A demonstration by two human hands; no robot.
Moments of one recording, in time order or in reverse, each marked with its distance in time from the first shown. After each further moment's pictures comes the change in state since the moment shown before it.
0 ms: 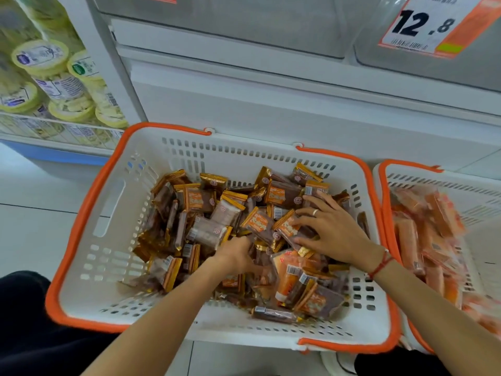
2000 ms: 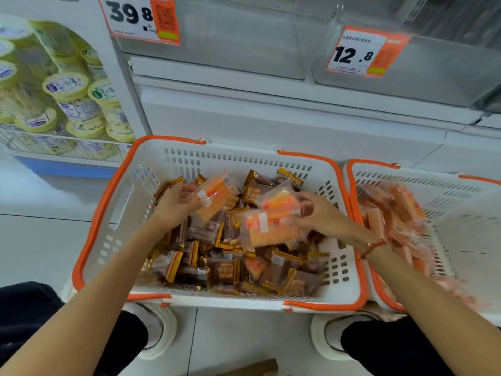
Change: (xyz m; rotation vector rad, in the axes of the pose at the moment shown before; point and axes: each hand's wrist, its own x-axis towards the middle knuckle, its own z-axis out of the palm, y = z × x) left_hand -0.090 -0.044 -0.096 -0.604 0.632 0.056; right_hand -0.035 -0.041 -0.069 1.066 -0.096 0.426
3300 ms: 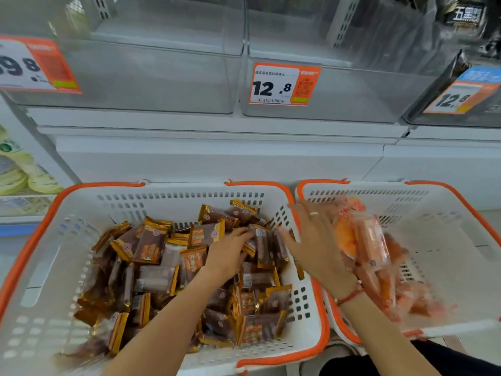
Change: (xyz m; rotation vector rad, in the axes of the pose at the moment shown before) left_hand 0.030 0.052 0.186 0.709 -0.263 0.555; right_hand -0.011 0.035 -0.040 -0.674 0.746 -0.087
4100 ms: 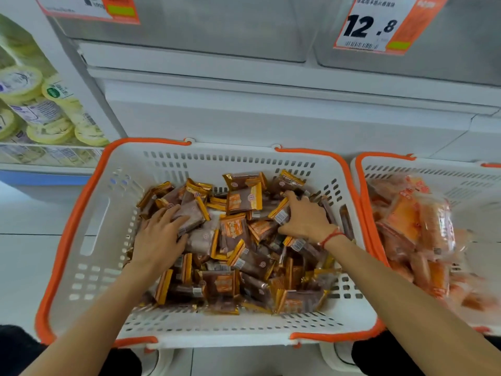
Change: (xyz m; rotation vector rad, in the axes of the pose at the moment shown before) left_hand -0.122 -0.158 -0.039 0.189 0.039 -0.416; right_hand 0.041 -0.050 0.106 -0.150 -0.719 0.080
